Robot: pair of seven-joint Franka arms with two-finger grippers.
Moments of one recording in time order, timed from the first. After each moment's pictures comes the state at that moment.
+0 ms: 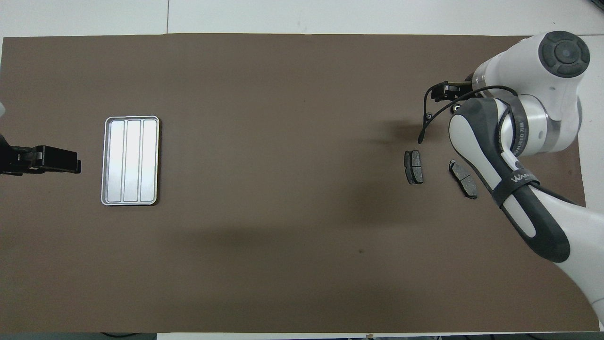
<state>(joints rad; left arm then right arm) 0.00 -0.13 -0.09 -1.68 0.00 1.57 -0.05 0.03 0.37 0.02 -1.64 -0.06 2.13 0.18</state>
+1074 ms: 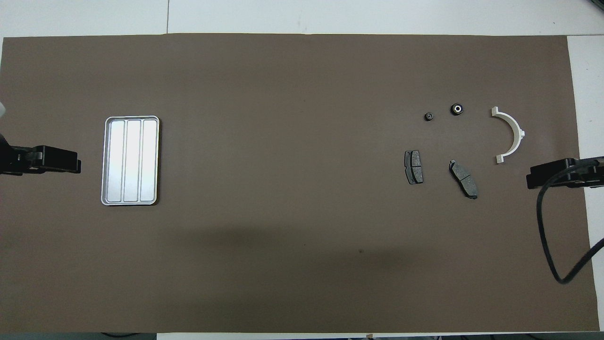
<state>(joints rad) 0.00 -0.13 -0.09 -1.68 0.00 1.57 -0.05 0.01 -0.13 0.02 -1.62 0.00 1.41 0.05</state>
